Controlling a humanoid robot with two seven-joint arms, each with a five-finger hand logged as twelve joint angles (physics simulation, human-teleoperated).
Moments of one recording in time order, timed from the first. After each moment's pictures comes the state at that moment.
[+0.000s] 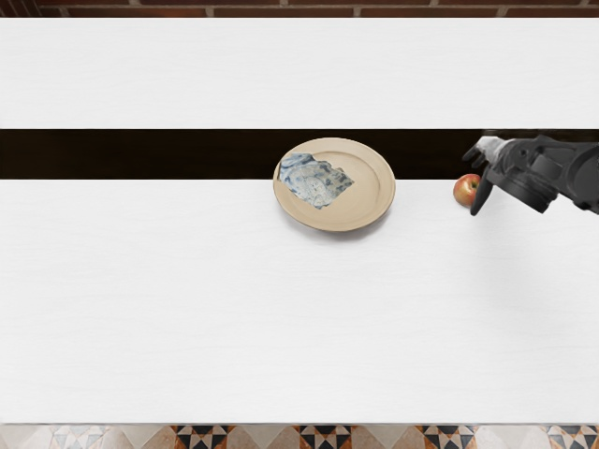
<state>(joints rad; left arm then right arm) -0.02 0.00 0.03 -0.09 0.10 0.05 0.39 1.35 -0.38 -0.35 0.86 -0.47 -0.15 -0.52</state>
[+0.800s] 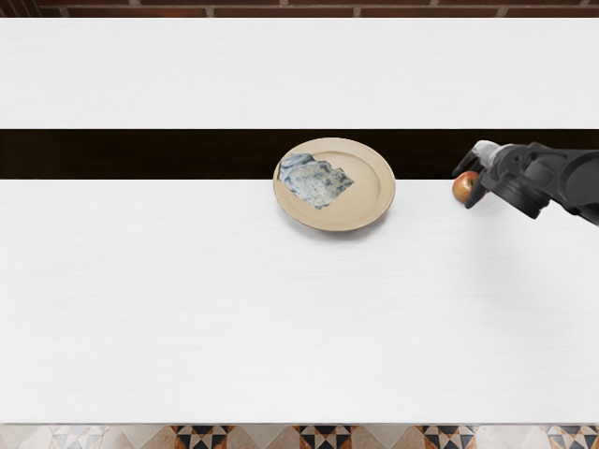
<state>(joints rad) -0.02 0.00 0.03 -0.09 0.10 0.05 0.39 1.32 -0.35 -0.35 0.82 -0.45 -0.17 -0.50</state>
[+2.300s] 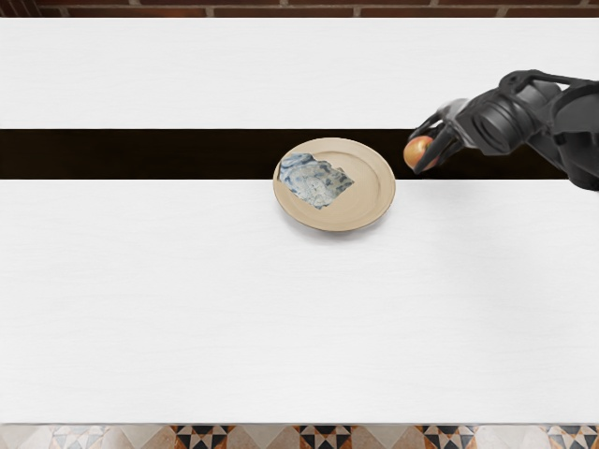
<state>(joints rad) -0.02 0.00 0.03 -0.09 0.10 0.05 0.39 1.43 -0.26 -0.20 0.68 -0.19 -0.01 -0.57</state>
